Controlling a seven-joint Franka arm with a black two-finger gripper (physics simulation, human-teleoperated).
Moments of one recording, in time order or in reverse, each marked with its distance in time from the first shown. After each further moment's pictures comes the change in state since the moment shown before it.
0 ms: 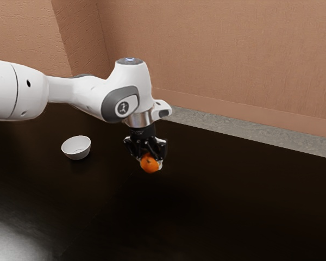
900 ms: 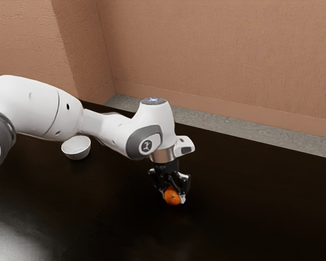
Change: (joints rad) arm 0.000 0.200 -0.110 -0.010 -0.020 0.192 0.066
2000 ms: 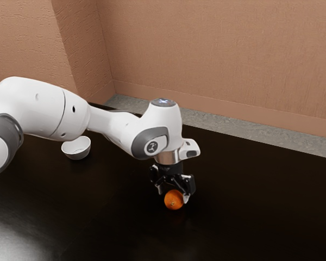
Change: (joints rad) arm -0.008 0.053 -0.015 0.051 0.077 -0.047 -0.013
